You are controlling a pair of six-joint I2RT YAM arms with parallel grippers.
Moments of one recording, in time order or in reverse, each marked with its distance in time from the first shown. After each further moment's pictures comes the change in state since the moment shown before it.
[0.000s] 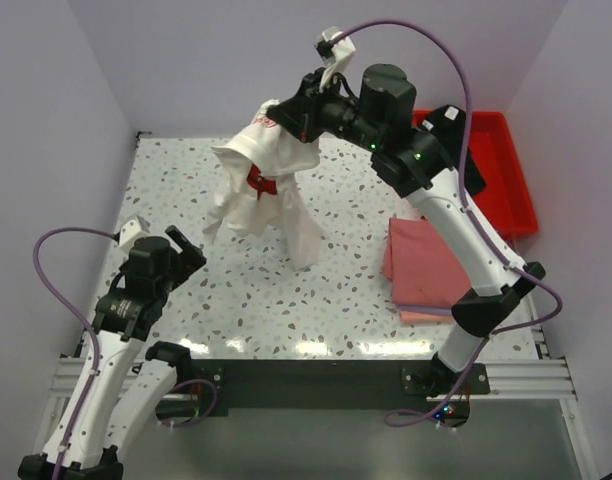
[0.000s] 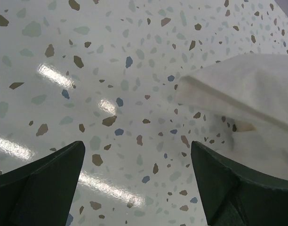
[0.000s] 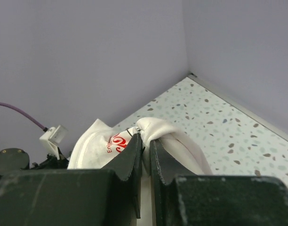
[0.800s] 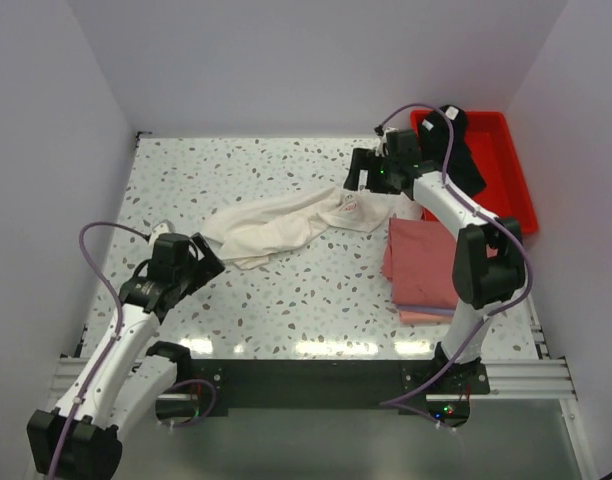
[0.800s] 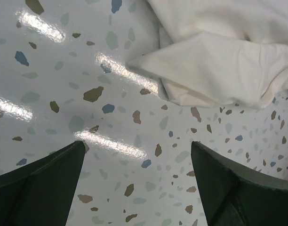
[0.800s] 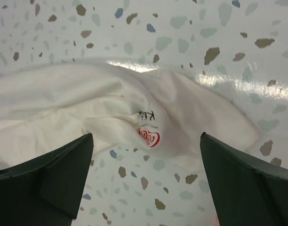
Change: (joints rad) left arm 0.000 0.124 -0.105 0.079 0.151 -0.020; right arm -0.415 0.157 -0.655 0.085 0.048 0.097
